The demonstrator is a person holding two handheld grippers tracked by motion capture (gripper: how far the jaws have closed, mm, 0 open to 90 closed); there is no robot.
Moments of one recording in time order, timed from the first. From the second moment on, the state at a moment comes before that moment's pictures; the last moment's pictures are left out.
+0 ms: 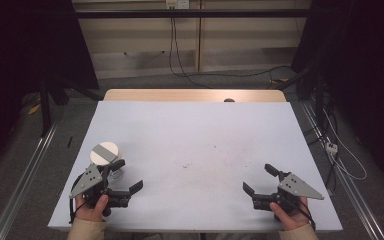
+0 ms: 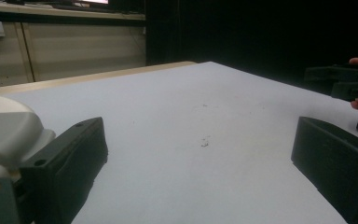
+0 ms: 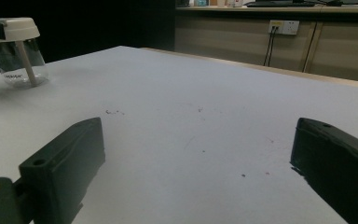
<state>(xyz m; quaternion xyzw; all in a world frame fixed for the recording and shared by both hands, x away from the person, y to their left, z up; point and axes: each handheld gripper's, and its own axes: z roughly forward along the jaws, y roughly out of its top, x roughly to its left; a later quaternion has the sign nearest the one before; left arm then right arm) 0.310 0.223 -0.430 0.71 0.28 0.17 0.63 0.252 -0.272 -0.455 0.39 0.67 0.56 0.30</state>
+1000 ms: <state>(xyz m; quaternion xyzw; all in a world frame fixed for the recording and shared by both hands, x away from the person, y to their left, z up) 0.318 0.223 -0.393 0.71 0.29 0.17 0.62 0.255 -0.268 -0.456 0.38 0.67 0.56 0.29</state>
